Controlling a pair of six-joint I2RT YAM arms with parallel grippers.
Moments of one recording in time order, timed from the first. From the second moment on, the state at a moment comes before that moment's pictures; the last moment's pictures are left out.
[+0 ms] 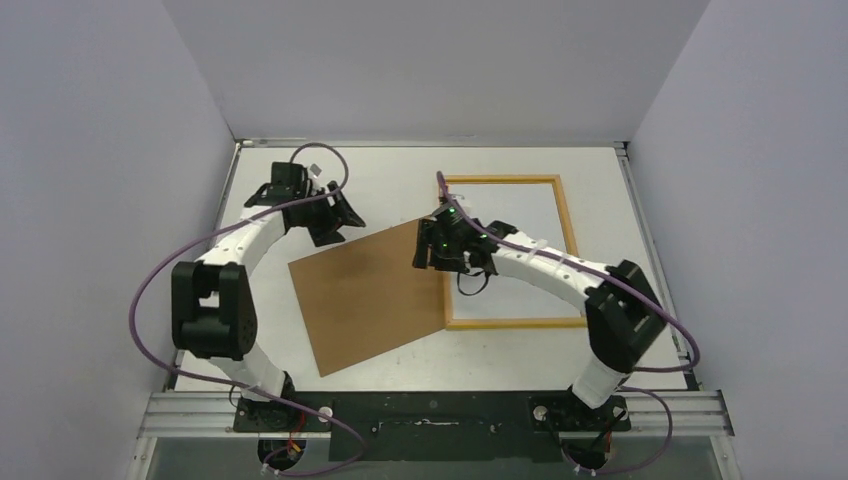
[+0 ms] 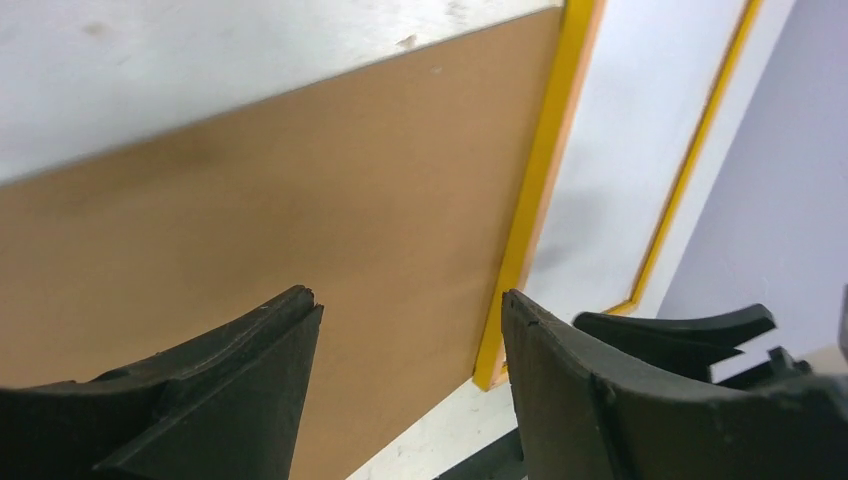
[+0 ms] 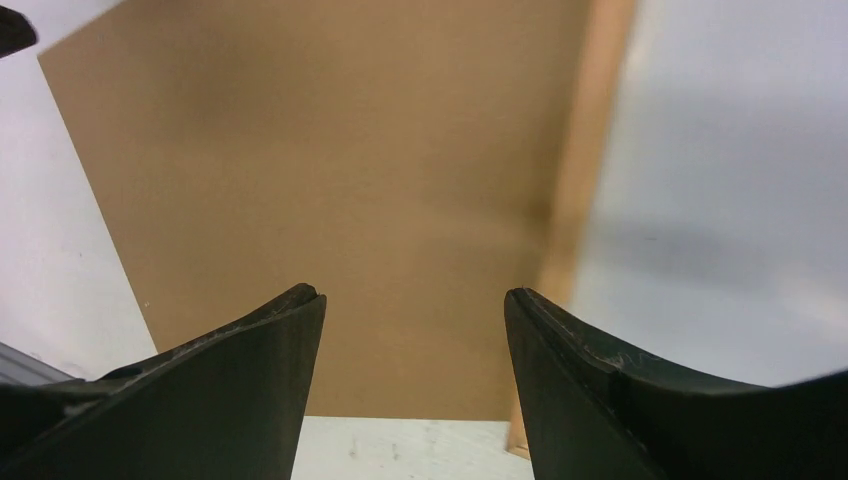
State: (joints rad) left arm -0.13 1.74 1.26 -0.48 0.49 -0.62; right arm 0.73 1.61 1.19 -0.46 0.05 0.72
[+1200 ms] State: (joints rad) left arm 0.07 1.68 0.93 -0.58 0.38 -0.61; right arm 0.72 1.94 1.40 -0.72 0.31 0.74
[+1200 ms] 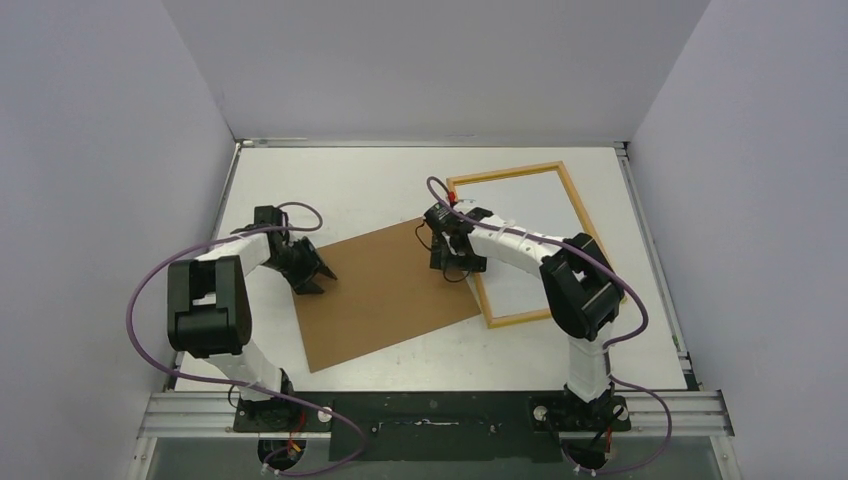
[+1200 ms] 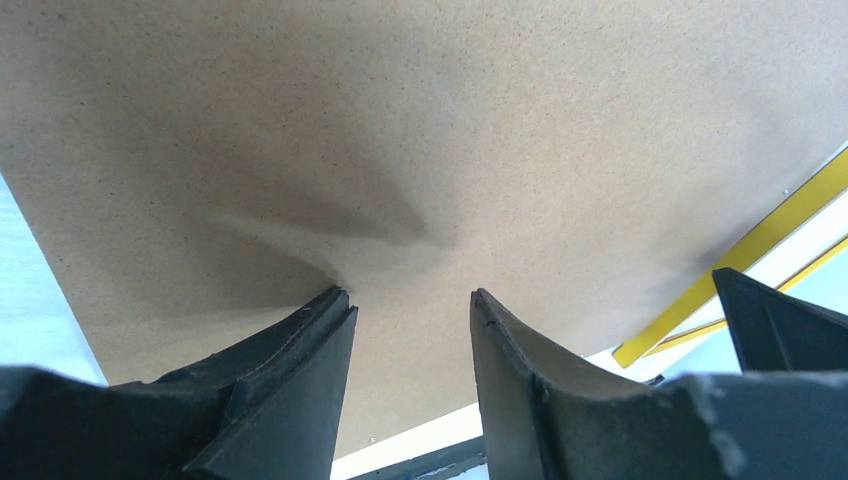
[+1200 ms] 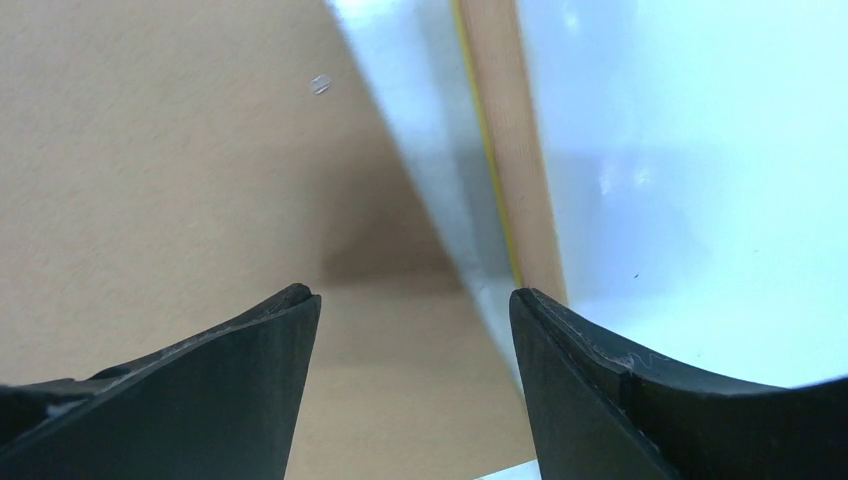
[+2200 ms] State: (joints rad) left arm 0.19 1.50 0.97 -0.78 0.08 -0.52; right arm 0.72 1.93 1.42 -0.61 0.12 0.57
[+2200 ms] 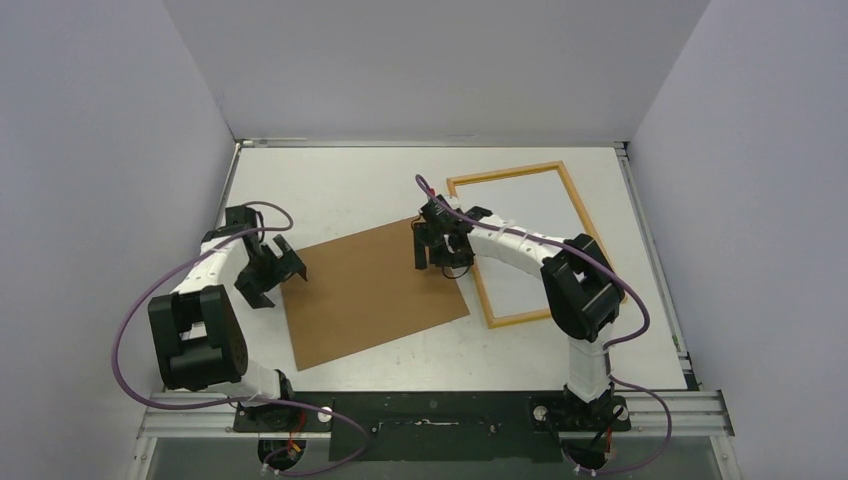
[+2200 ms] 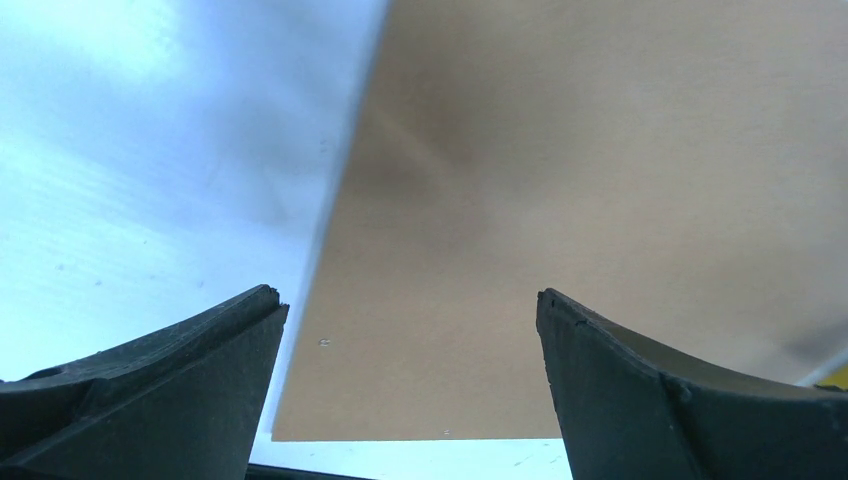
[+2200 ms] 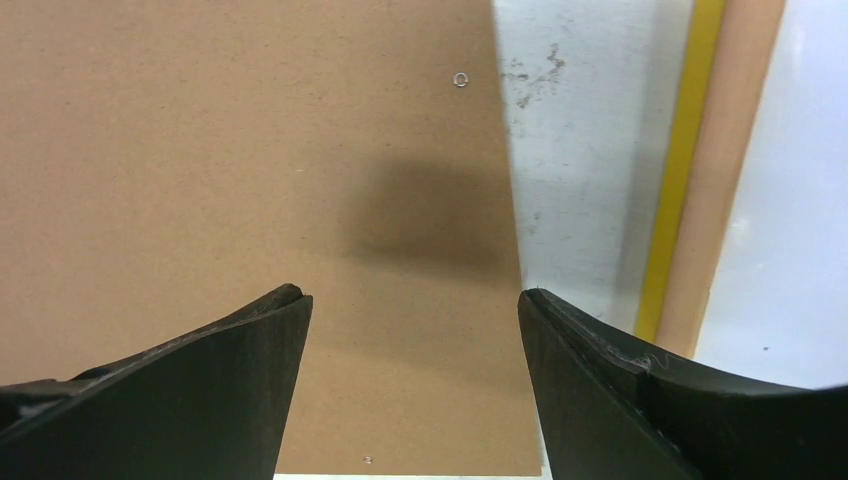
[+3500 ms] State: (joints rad) left arm 0.24 1.64 0.90 -0.75 0.30 -0.46; right arm 0.54 1.95 1.40 -0.39 -0.21 0.63
